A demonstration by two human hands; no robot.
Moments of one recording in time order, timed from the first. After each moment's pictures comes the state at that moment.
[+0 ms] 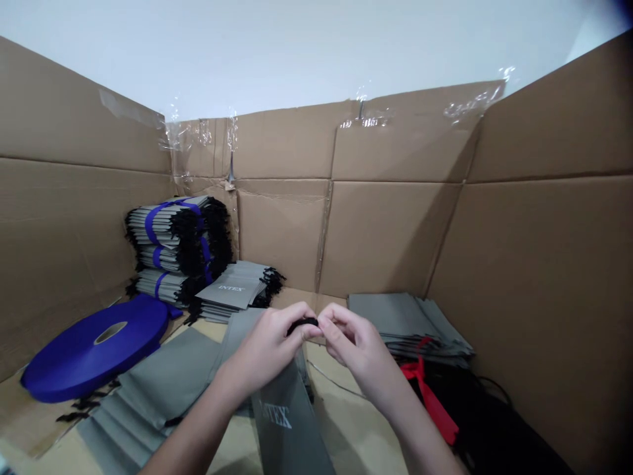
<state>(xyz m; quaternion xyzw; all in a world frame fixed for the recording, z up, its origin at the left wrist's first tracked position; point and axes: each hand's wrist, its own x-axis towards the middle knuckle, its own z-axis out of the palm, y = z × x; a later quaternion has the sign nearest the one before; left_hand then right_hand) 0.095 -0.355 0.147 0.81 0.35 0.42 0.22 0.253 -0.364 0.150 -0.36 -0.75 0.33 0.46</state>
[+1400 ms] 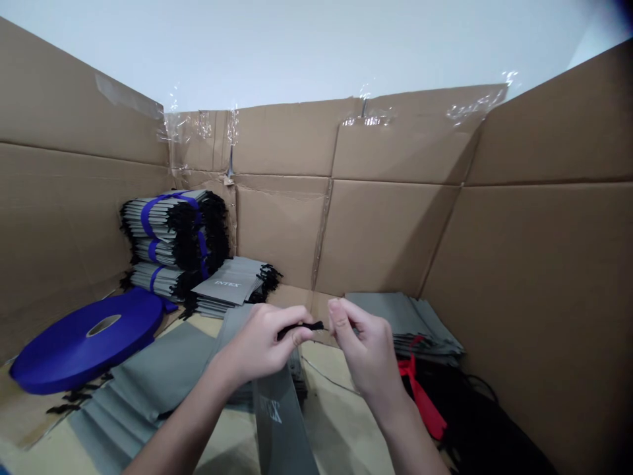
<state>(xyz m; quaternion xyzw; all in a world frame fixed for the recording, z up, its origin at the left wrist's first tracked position) 0.086 -0.347 0.138 0.86 0.30 0.41 0.07 0.256 -0.361 0.144 -0.44 -0.72 0.07 0.52</state>
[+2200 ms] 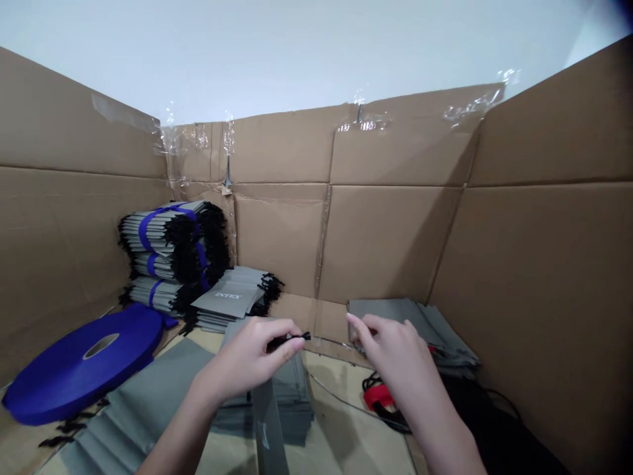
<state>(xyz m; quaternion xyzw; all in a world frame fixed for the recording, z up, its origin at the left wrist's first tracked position) 0.073 -0.345 0.153 0.86 0.37 0.33 0.15 0.292 -0.338 0.149 -0.64 -0.70 -0.08 0.31</state>
